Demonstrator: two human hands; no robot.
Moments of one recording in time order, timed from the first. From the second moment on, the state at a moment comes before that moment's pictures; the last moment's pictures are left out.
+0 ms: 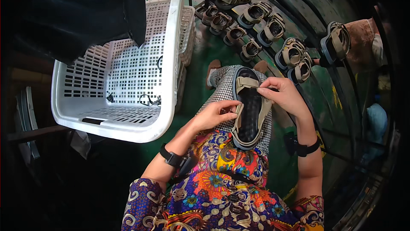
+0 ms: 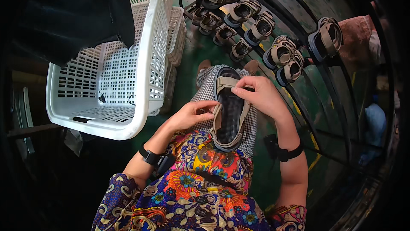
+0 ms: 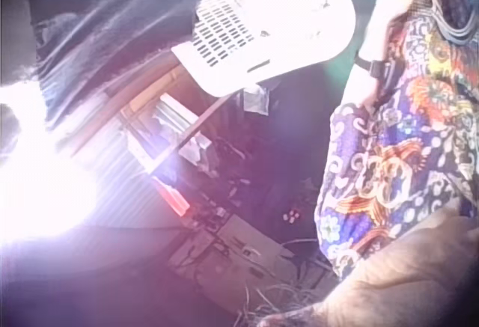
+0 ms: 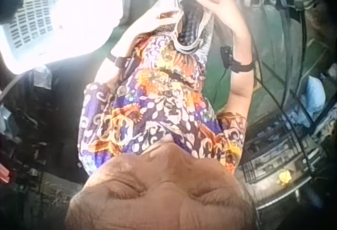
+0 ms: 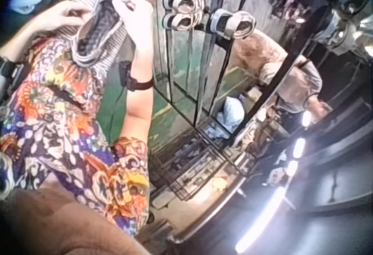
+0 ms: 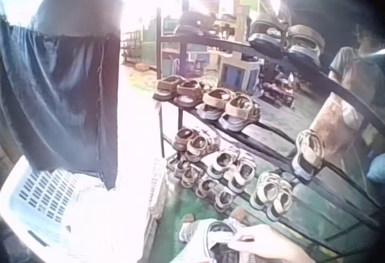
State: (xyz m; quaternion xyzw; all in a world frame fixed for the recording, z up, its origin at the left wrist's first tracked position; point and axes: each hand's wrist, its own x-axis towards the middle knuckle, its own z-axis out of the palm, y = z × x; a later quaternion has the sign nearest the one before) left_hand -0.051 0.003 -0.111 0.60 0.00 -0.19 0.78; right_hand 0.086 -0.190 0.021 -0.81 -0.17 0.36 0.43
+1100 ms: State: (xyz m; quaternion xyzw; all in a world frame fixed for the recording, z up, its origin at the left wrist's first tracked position) left_hand -0.038 -0.028 -0.095 0.76 -0.11 -0.05 0.64; right_hand 0.050 -0.227 -0.037 -0.83 -0.16 0.44 0.30
